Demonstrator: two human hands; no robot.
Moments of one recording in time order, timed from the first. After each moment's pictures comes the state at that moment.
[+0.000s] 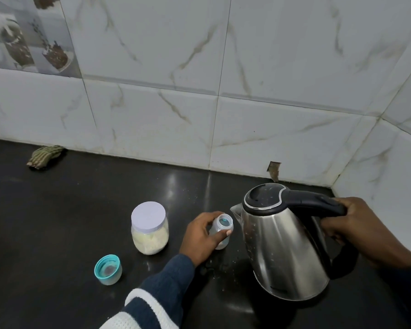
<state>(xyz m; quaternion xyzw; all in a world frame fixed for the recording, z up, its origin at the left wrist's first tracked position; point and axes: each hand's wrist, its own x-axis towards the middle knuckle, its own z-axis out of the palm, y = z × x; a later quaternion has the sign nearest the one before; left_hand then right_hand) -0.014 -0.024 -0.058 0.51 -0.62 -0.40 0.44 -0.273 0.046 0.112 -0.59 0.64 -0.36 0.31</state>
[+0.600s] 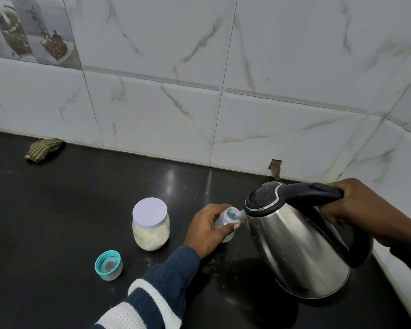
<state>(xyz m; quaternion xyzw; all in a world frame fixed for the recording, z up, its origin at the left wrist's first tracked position) -0.018 -0.028 -0.042 0.49 -0.67 -0.36 0.43 -0.259 0.030 0.149 -0.65 0.68 -0.23 0.26</state>
